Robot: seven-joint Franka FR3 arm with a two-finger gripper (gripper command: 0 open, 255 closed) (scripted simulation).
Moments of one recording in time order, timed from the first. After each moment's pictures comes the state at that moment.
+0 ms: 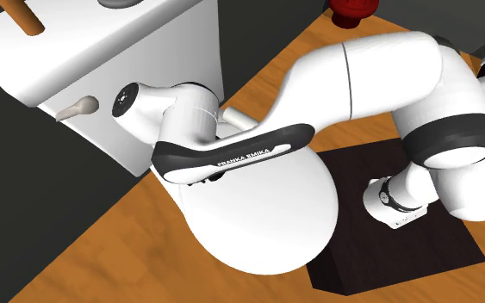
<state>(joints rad) -0.23 0.52 -0.02 -1.42 -0.04 1.59 0.74</state>
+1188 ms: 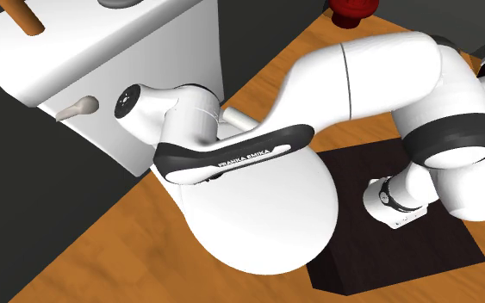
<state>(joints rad) -0.23 0.52 -0.02 -1.44 -0.04 1.61 0.74</state>
